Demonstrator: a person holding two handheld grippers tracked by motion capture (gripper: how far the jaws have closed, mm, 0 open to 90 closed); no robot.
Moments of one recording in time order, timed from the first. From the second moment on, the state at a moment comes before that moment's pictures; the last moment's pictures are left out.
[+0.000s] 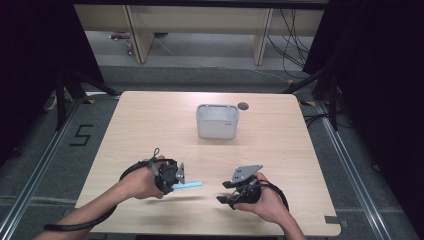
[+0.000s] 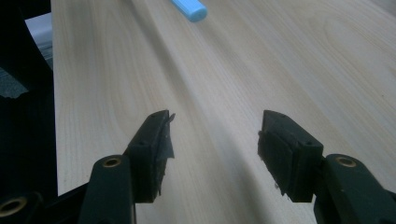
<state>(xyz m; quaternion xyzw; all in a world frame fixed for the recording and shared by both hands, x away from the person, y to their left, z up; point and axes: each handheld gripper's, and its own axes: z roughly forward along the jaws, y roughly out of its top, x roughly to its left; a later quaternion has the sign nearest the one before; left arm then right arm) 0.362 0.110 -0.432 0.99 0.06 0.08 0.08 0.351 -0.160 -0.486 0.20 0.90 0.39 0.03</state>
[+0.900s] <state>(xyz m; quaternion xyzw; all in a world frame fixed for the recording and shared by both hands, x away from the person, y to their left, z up) 0.351 0.081 -0.429 0.99 0.01 0.06 0.09 0.351 -0.132 -0.481 0.15 0.90 0.40 0.02</state>
